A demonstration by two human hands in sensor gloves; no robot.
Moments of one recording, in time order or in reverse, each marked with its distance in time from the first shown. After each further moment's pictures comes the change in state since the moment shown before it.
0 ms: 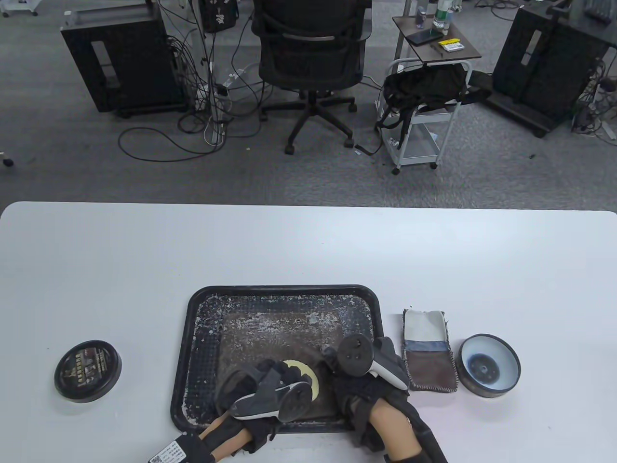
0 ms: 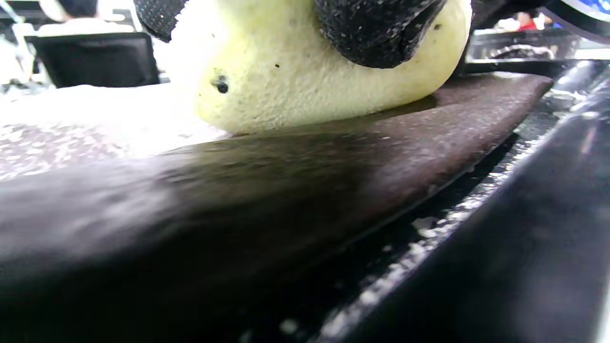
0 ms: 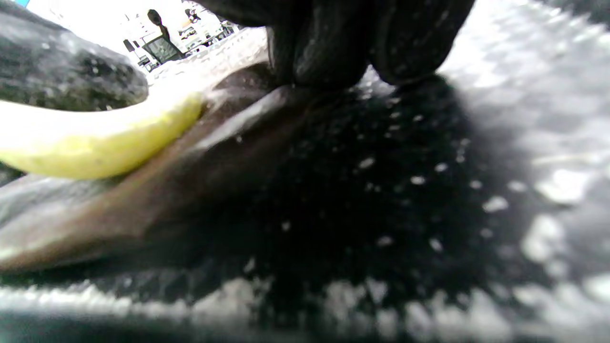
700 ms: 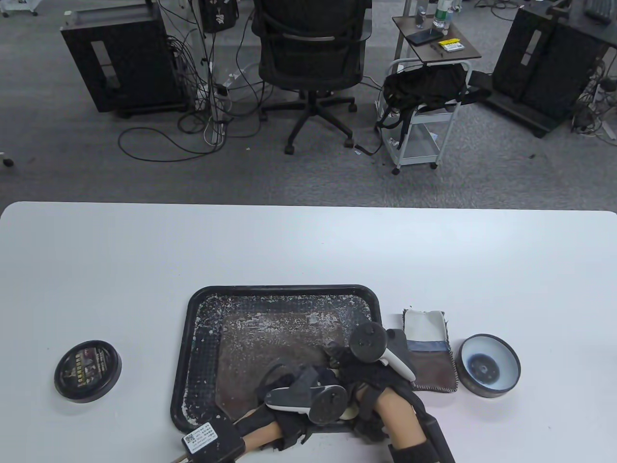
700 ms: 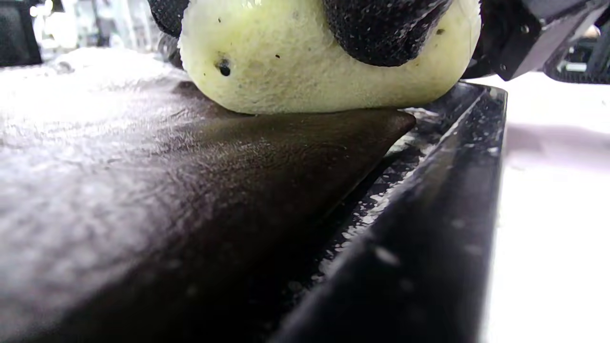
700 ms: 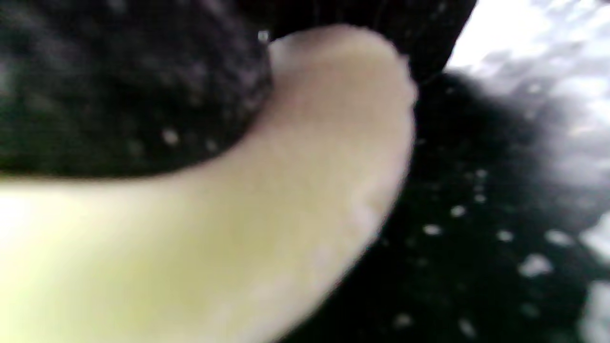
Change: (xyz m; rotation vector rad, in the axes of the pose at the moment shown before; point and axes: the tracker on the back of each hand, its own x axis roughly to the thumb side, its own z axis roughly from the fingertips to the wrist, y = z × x) left_hand 0.046 0.010 -0.030 0.005 -0.247 0.034; right_hand -0.017 -0.006 -0.010 0.001 0.017 -0.118
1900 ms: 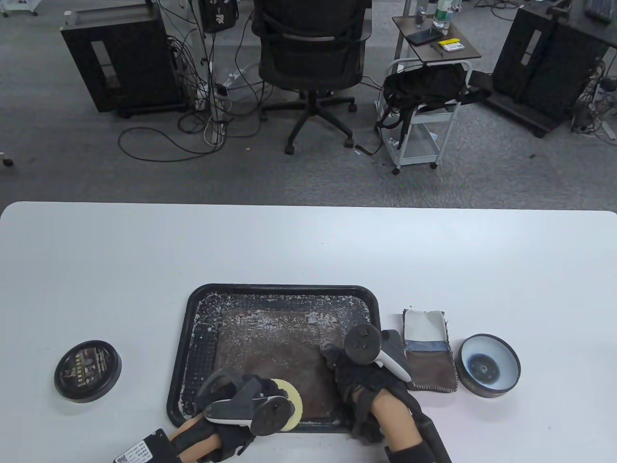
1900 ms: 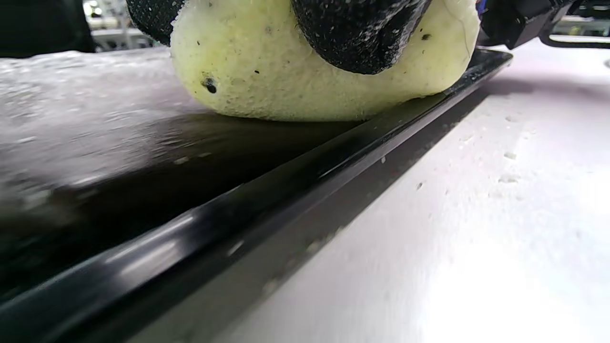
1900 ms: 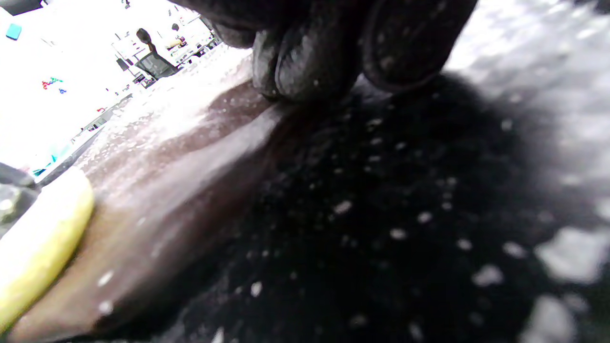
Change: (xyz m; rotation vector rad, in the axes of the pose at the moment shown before) left_hand -0.054 -0.011 0.093 -0.116 0.086 0.019; right_hand 0.006 0.005 -0.001 0.008 -0.005 0.029
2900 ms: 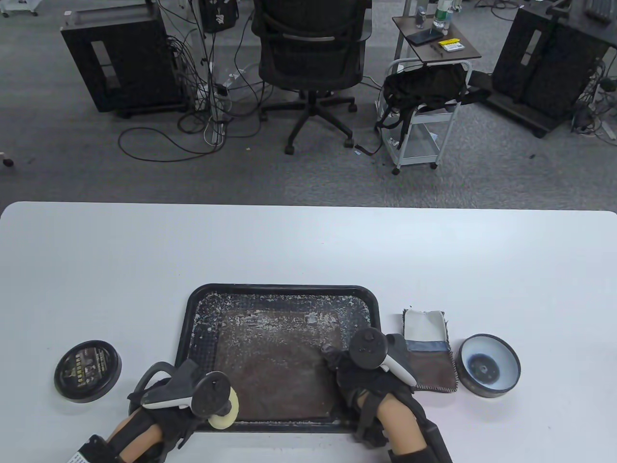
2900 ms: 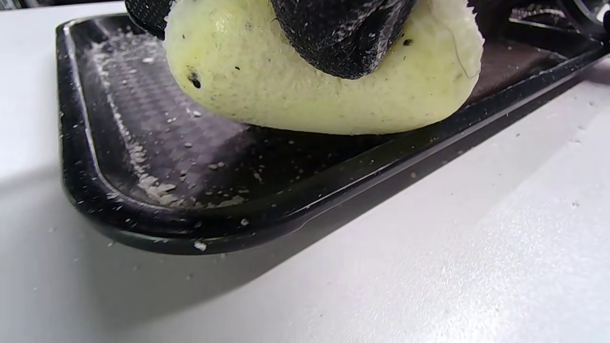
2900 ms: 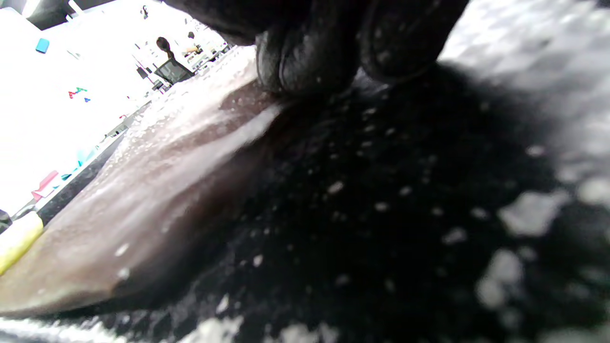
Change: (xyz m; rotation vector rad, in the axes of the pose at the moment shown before) left_hand -0.074 -0.006 0.055 -0.181 0.171 0.104; right_hand -0.006 0.002 0.008 -0.008 -0.054 -0.043
